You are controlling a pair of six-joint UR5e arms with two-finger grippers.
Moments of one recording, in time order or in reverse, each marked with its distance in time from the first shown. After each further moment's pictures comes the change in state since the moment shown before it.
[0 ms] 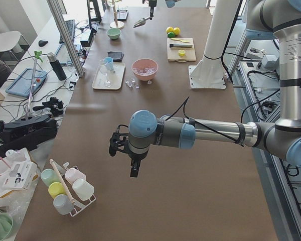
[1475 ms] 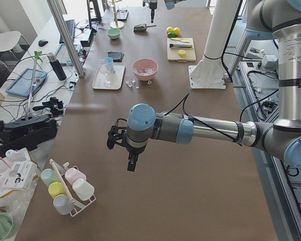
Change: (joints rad) left arm 0.008 -0.013 -0.028 0.000 -0.010 -0.004; right arm 0.000 0.014 -0.034 0.017 0.096 -0.039
